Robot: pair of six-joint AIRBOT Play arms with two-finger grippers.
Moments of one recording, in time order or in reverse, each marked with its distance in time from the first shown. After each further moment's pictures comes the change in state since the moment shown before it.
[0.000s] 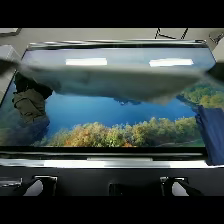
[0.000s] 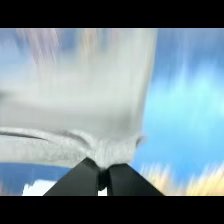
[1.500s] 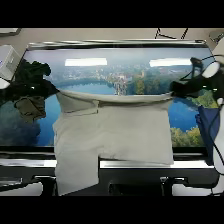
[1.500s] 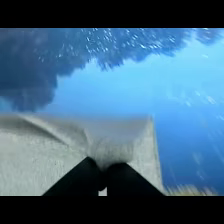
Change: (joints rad) left arm -0.215 -0.399 -0.269 0.168 0.178 -0.245; right arm 0.276 -0.415 -0.123 -0.310 -0.075 0.273
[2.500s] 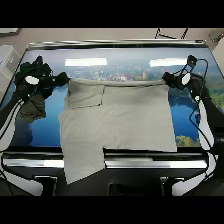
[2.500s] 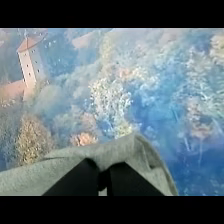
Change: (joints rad) left arm -0.106 -0.343 0.219 -0.131 0.426 0.118; right arm 0.038 -0.247 0.061 -0.034 -0.585 0.218
